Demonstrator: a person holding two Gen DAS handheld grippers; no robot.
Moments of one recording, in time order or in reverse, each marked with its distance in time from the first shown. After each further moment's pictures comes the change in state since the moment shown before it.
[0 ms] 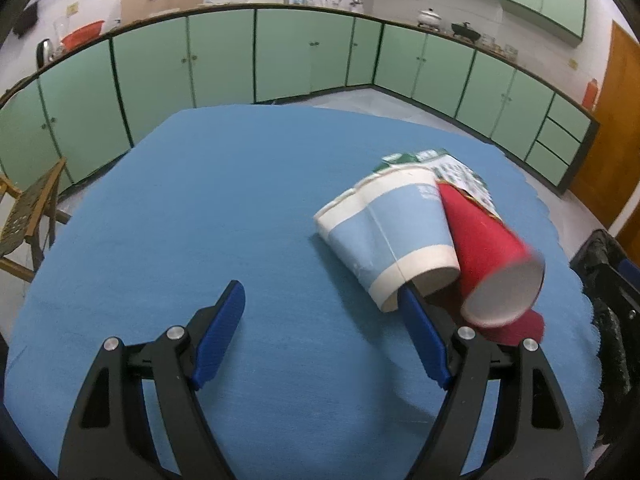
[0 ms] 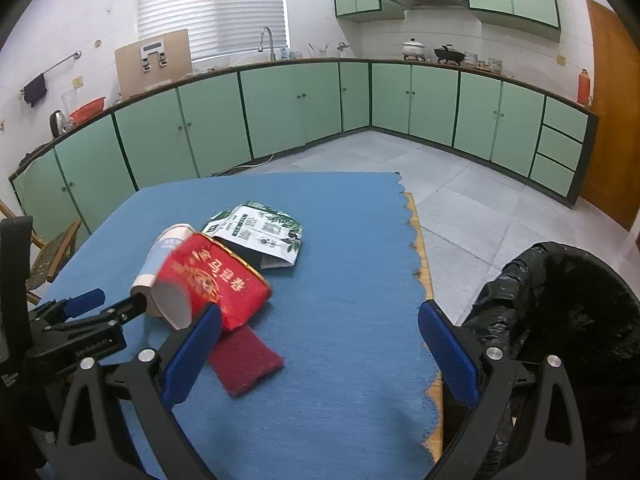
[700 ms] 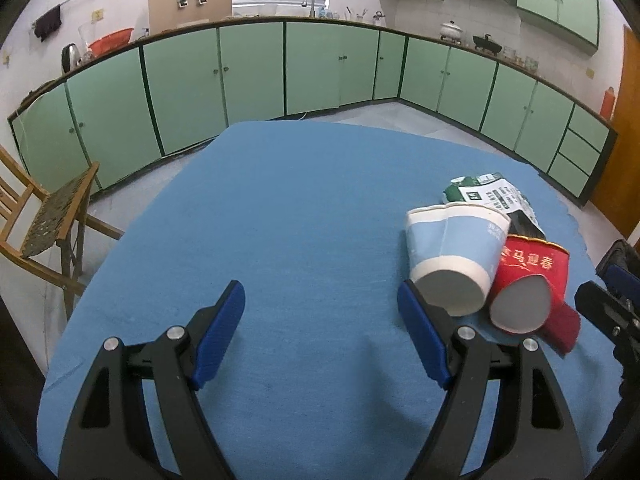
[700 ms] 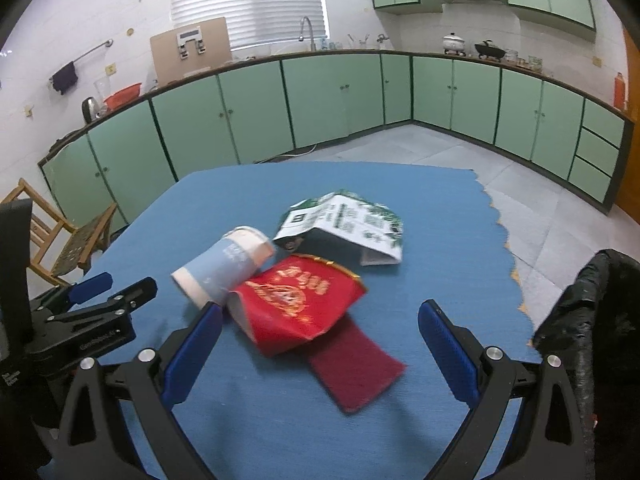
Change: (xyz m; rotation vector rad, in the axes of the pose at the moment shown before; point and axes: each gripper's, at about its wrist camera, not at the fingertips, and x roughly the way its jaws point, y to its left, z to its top) left arm -0.022 0.058 0.008 -0.016 -0.046 0.080; right arm 0.022 0.071 0.000 -0.049 0.037 0.131
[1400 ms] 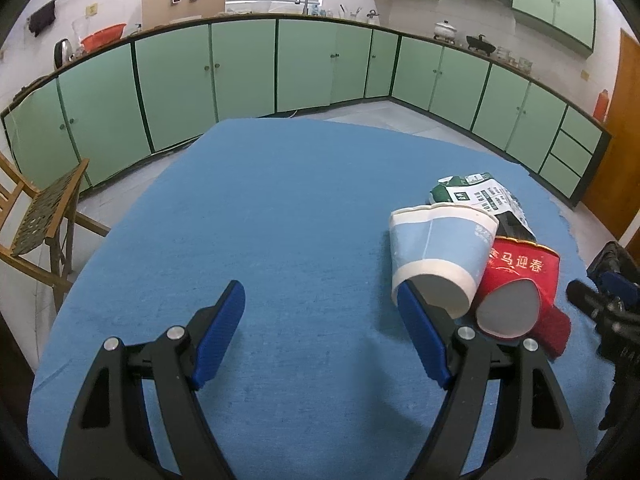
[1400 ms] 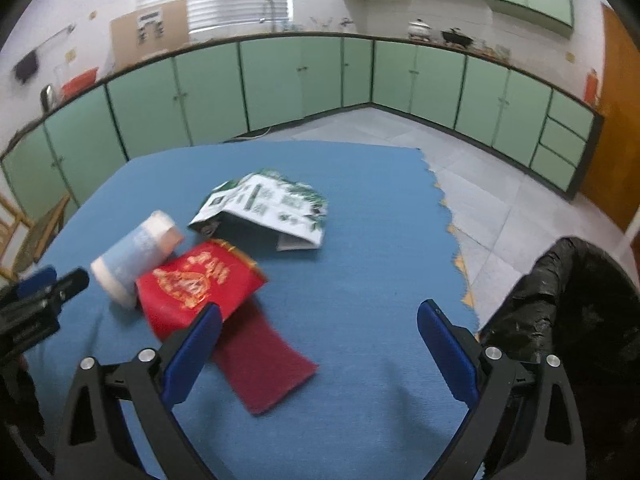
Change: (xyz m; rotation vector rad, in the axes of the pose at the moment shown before) left arm 0.005 -0.009 -0.001 -0.001 0.009 -0.041; right arm 0.010 -0.044 0.000 0.053 0.058 -0.159
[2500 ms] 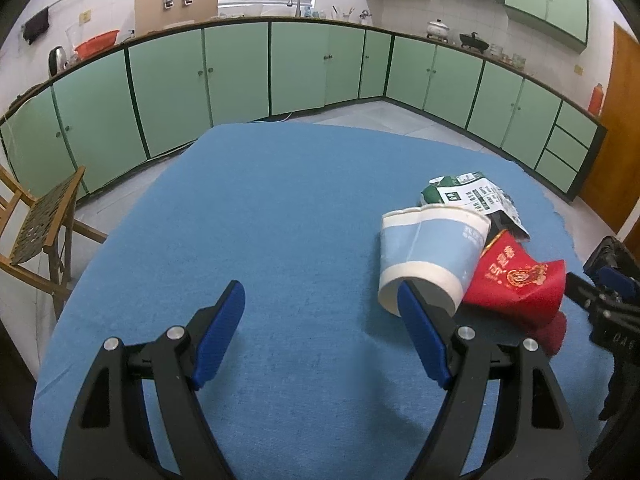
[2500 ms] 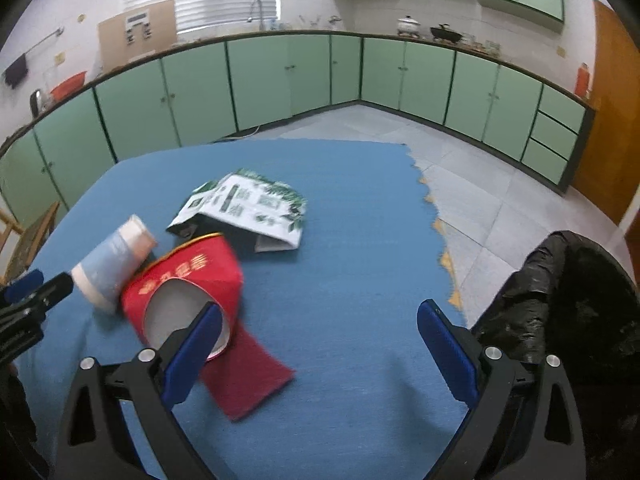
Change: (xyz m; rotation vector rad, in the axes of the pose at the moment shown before) left arm -0.004 -0.004 0.003 0.025 -0.006 -0.011; right arm 0.007 -0.011 0.000 0.008 0.007 -0.038
